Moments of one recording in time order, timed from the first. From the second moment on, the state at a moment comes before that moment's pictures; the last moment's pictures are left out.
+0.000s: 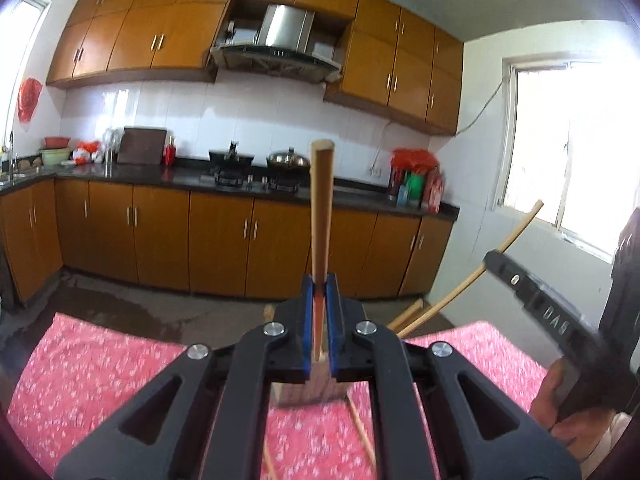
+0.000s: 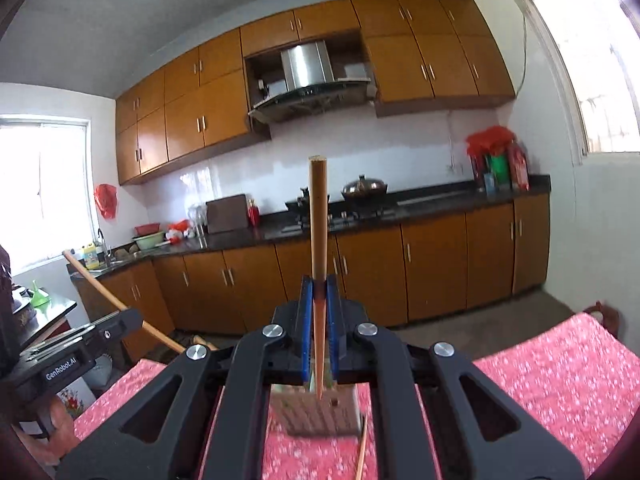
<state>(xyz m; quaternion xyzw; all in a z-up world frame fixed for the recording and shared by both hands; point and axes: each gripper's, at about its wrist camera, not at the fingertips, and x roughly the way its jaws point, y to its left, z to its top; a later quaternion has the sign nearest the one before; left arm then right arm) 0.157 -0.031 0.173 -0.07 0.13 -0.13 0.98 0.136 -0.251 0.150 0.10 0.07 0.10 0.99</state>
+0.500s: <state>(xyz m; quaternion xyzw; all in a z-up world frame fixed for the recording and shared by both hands) 0.242 -0.045 0.132 -0.08 0.17 -0.11 0.98 0.206 -0.233 0.103 0.09 0.13 0.09 0.98</state>
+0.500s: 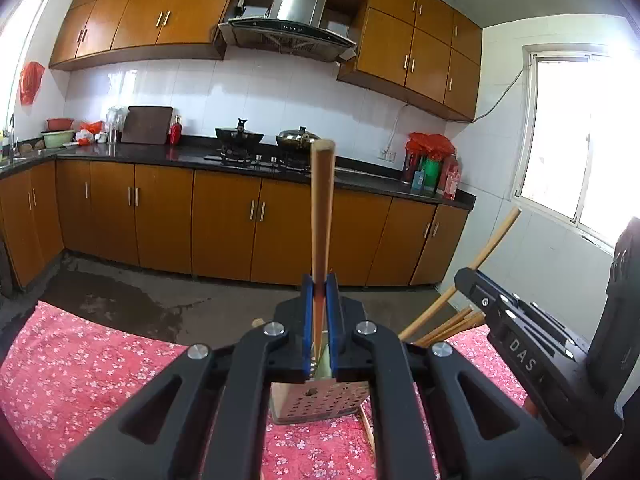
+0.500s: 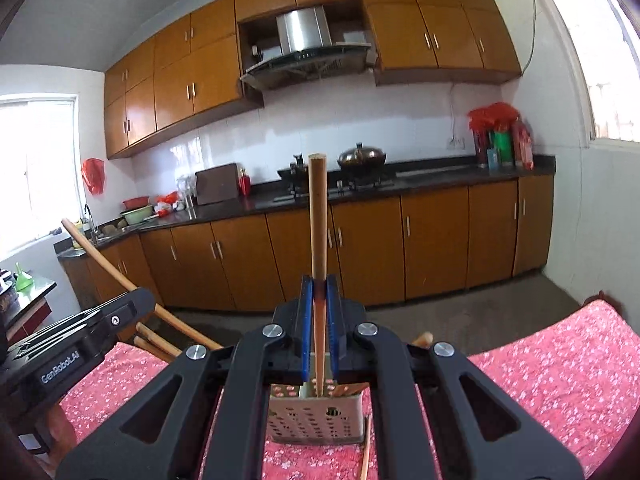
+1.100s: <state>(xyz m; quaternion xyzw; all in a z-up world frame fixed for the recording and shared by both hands) 0.186 -0.008 0.133 -0.07 0.15 -0.07 0.98 0.158 -0.268 0.109 0.10 0.15 0.05 0.98</state>
